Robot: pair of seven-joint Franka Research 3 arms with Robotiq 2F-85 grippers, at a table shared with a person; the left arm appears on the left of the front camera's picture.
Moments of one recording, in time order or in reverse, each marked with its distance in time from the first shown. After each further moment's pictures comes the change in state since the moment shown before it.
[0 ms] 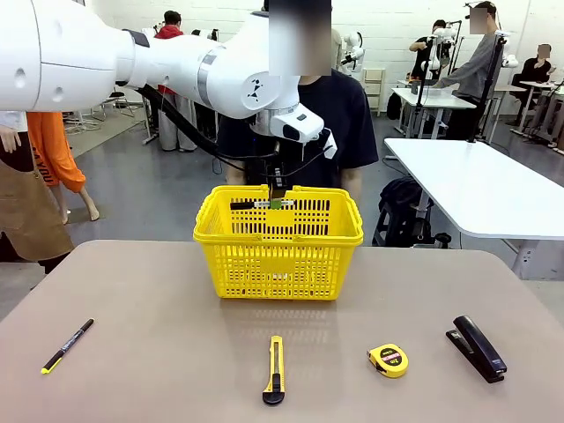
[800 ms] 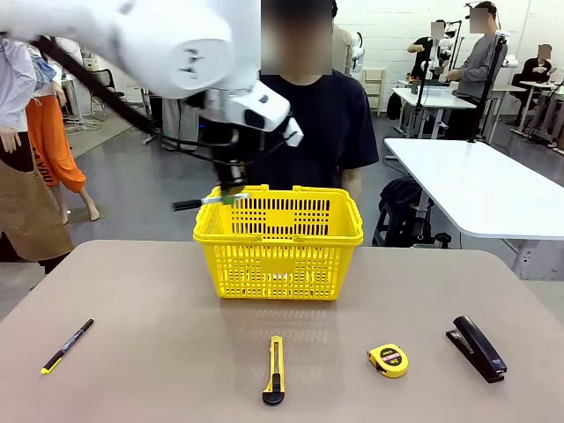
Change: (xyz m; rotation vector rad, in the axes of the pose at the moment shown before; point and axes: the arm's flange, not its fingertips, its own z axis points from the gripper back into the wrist) left arm -0.071 -0.076 0.068 0.107 0.085 0.212; right arm 0.000 0.000 0.000 0.001 0.001 0.000
